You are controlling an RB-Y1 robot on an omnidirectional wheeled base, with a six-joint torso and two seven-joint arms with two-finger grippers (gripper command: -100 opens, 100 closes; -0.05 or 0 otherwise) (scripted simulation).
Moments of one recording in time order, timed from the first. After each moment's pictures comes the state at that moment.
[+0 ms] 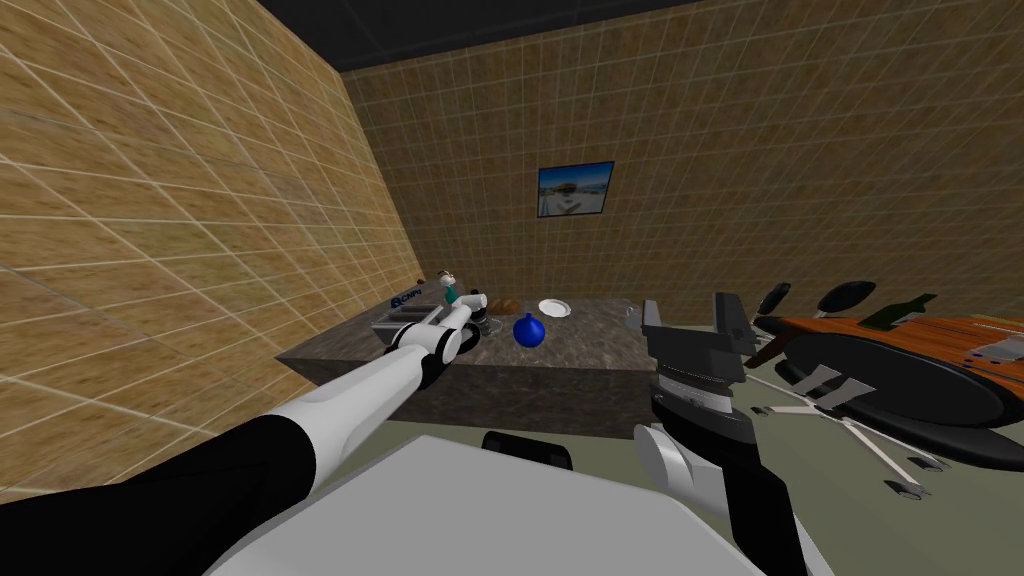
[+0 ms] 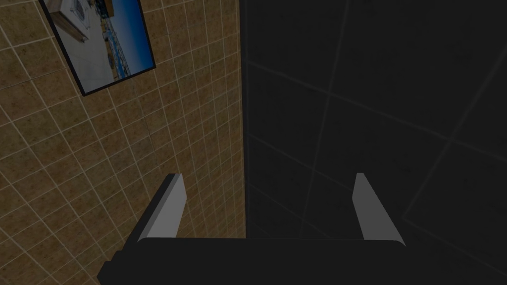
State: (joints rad) left arm -1.06 0.29 0.19 -0.44 0.27 1.29 0.45; right arm 0.46 -0.01 -0.05 -2.37 -0.05 -0.52 -0.16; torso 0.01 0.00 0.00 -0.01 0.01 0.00
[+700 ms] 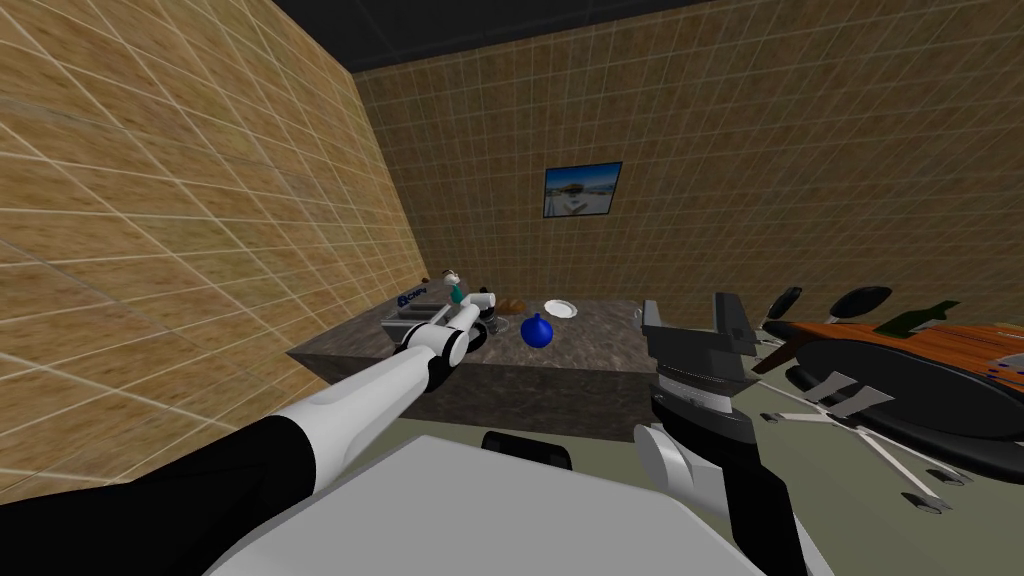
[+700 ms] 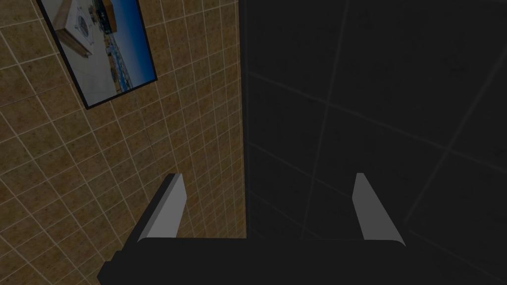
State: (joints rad) left arm -1.08 0.21 0.18 -0.49 0.21 1.31 0.51; right arm 0.46 -0.01 -0.05 -2.37 -0.05 -0.52 -0.16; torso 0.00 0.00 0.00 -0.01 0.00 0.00
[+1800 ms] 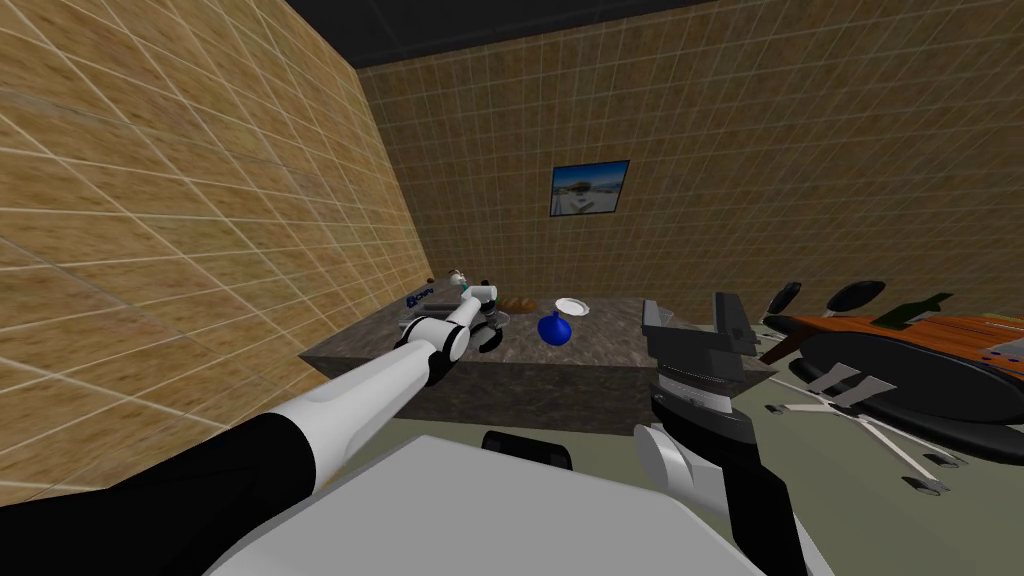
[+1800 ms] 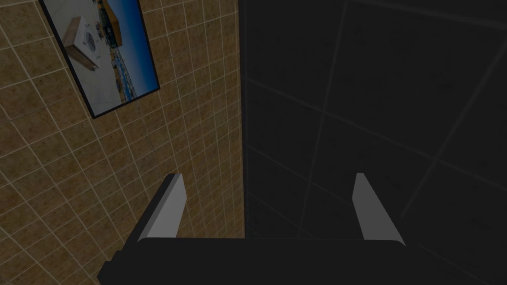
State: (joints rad) left arm -1.13 0.23 0.14 -0.52 0.22 1.38 0.36; right arm 0.46 -0.01 -0.05 -2.37 -0.05 -0.52 -0.16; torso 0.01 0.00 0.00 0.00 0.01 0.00
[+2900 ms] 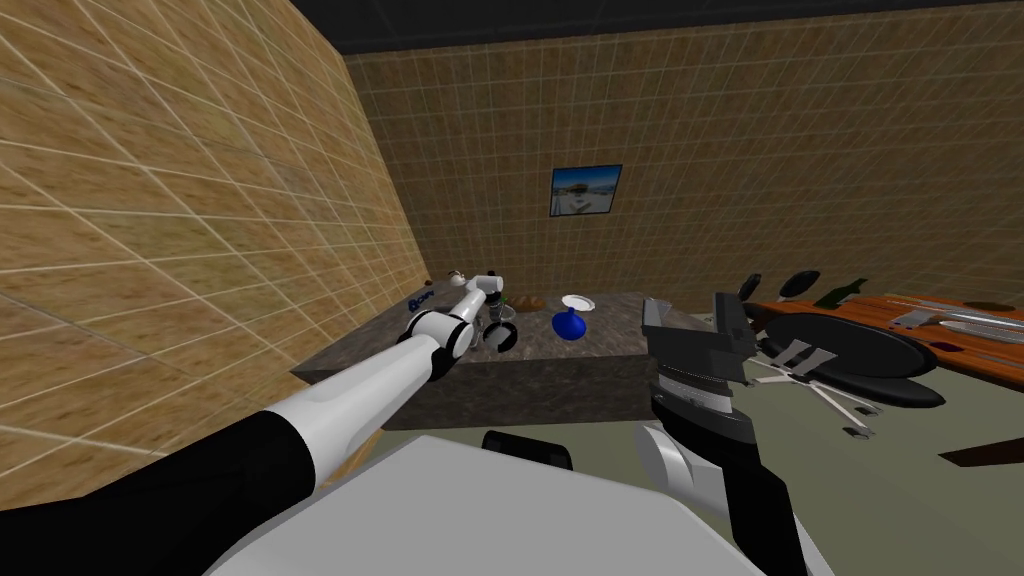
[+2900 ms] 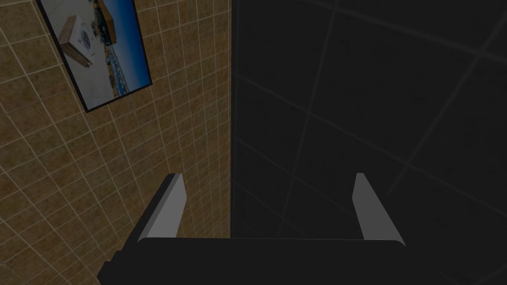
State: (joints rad) left arm -1.20 0.21 0.08 -0.59 0.25 1.48 0.09; right arm 0.46 -0.01 -0.05 -2.37 -0.05 -0.52 -0.16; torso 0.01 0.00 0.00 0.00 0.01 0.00
